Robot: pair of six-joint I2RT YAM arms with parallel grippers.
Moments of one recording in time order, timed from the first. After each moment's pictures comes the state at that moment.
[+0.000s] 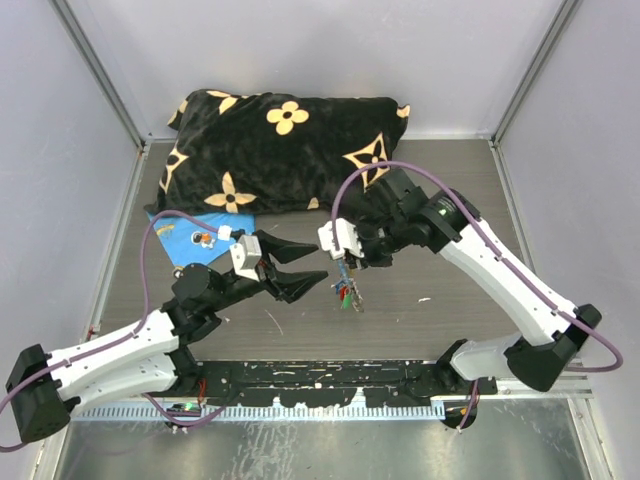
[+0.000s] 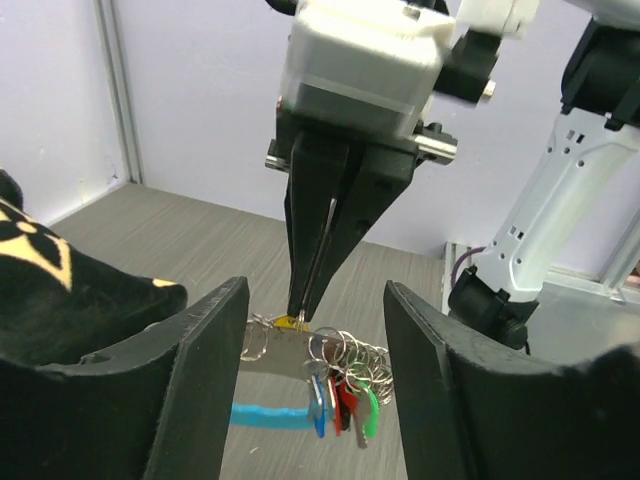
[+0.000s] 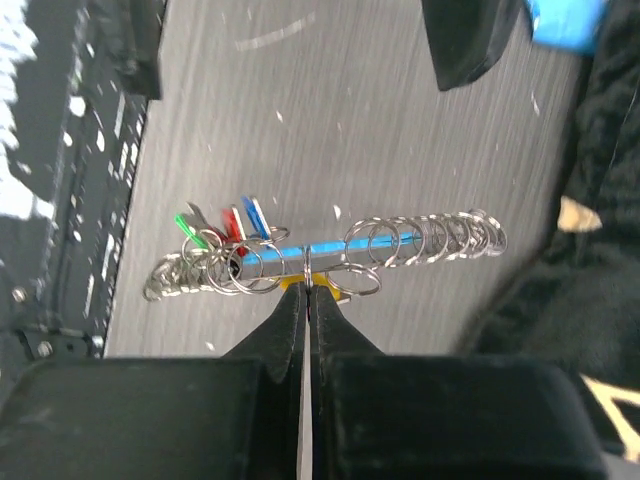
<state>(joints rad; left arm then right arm) -0.96 0.86 0.52 0.69 0.27 -0.19 0.68 1.29 1.48 -1.17 -0.63 -1.00</state>
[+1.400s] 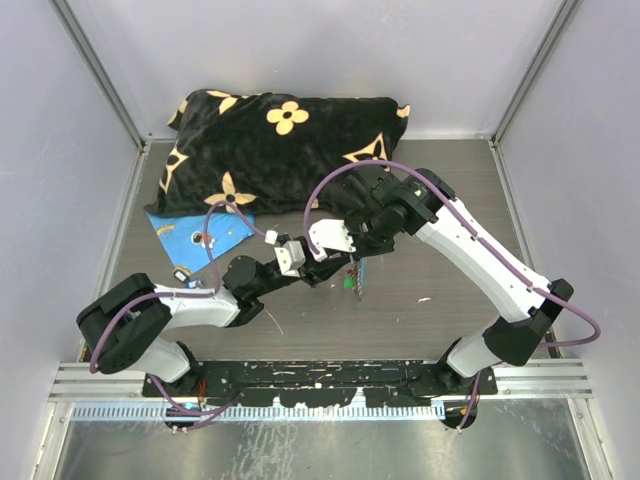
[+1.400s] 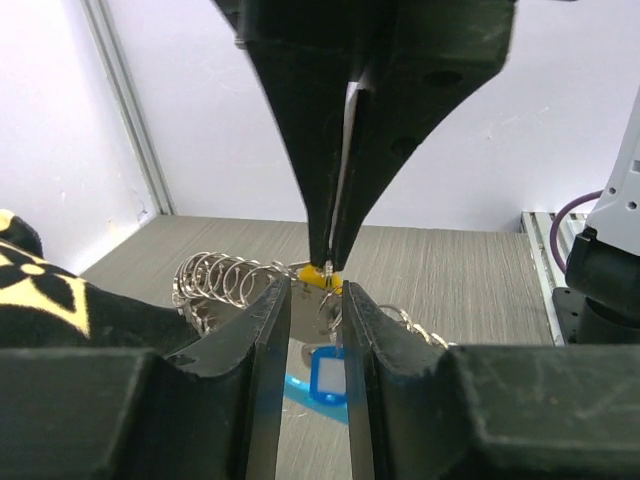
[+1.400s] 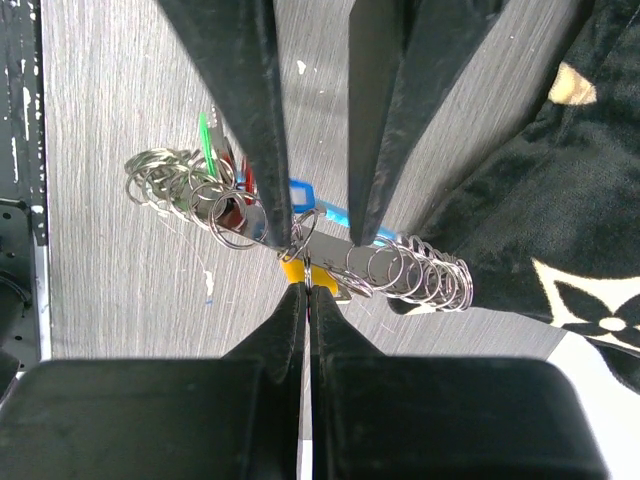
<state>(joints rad) -0.91 1.46 0.51 1.35 0.38 0.01 0.80 1.50 1.76 -1.45 -0.17 -1.07</state>
